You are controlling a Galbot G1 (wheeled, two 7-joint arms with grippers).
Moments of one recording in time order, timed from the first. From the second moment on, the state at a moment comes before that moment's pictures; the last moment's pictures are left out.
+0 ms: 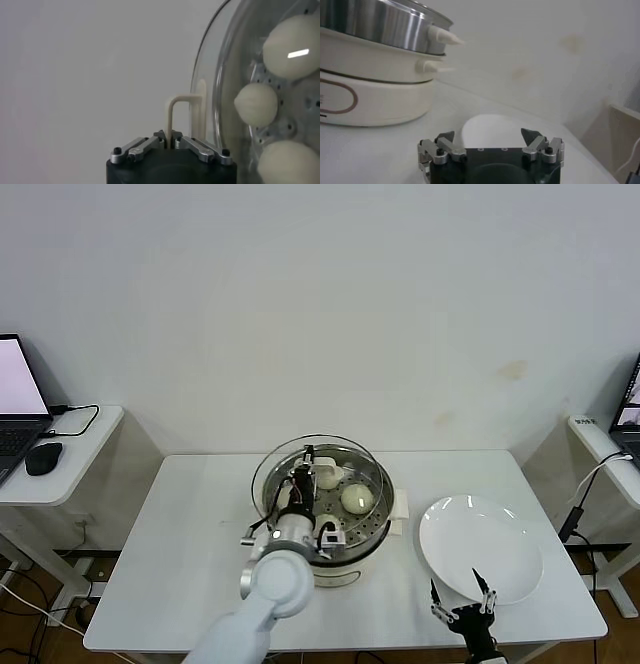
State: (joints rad) left arm 0.90 -1.37 0.09 -1.86 1.40 0.56 0.33; right arm -1.63 1.53 0.73 1.79 -0.21 0.24 -0.16
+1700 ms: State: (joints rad) left arm 0.92 -1.44 0.10 -1.77 1.48 0.54 0.33; right arm -1.63 1.52 0.72 1.80 -0.19 0.24 -0.17
